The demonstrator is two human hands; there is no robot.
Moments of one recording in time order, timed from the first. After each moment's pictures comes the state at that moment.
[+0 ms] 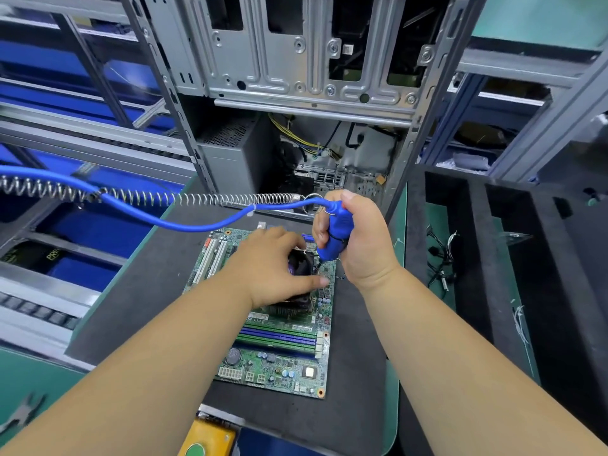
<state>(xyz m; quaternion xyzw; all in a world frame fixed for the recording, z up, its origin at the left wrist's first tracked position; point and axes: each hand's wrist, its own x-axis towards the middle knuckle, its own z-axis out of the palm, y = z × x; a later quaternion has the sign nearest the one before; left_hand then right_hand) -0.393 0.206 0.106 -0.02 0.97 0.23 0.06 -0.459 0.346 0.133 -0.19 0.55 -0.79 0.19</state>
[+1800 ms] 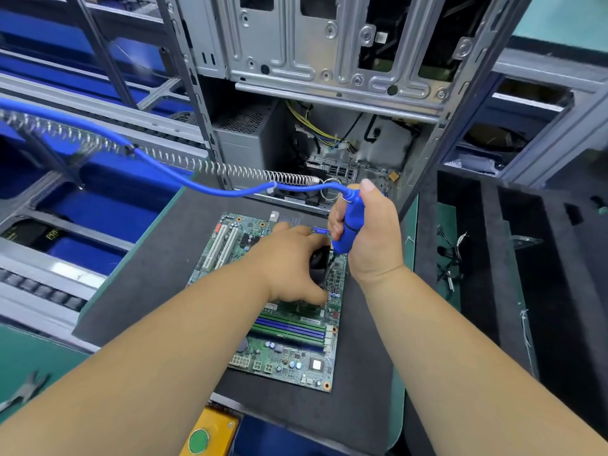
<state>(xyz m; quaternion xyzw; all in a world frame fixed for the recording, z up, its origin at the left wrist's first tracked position) -0.397 0.207 0.098 0.04 0.98 0.18 0.09 -0.451 0.332 0.130 -0.14 0.59 -0.78 0.12</state>
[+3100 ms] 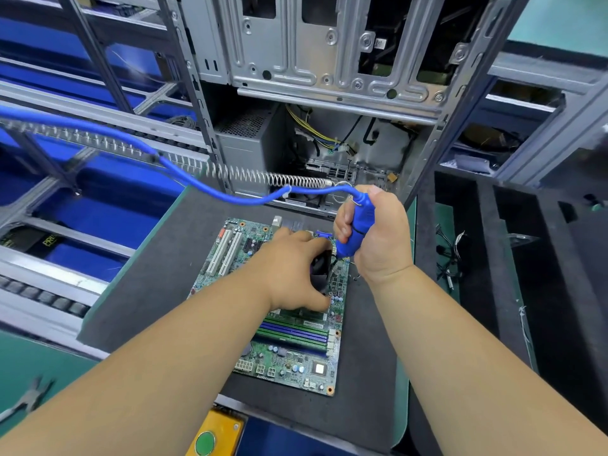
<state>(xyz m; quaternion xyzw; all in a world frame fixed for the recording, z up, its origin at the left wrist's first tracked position) -0.388 0.207 0.095 0.04 0.98 0.18 0.08 -0.454 0.337 0.129 -0.15 0.56 -0.80 0.13</state>
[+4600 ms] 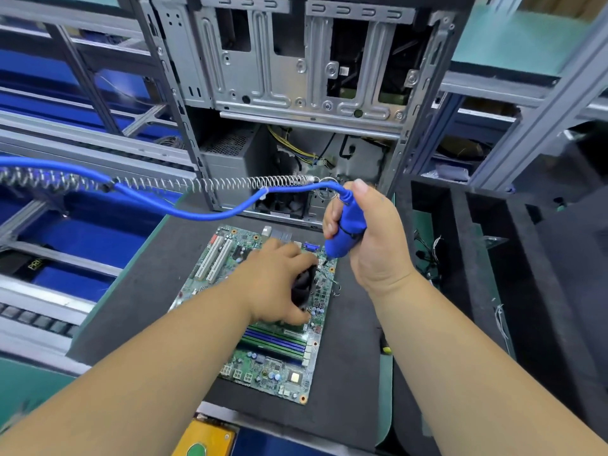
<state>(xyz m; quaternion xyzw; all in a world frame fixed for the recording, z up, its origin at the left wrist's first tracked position) -0.382 0.204 0.095 0.11 0.98 0.12 0.07 -0.437 0.357 0.169 -0.20 0.55 -0.80 0.12</state>
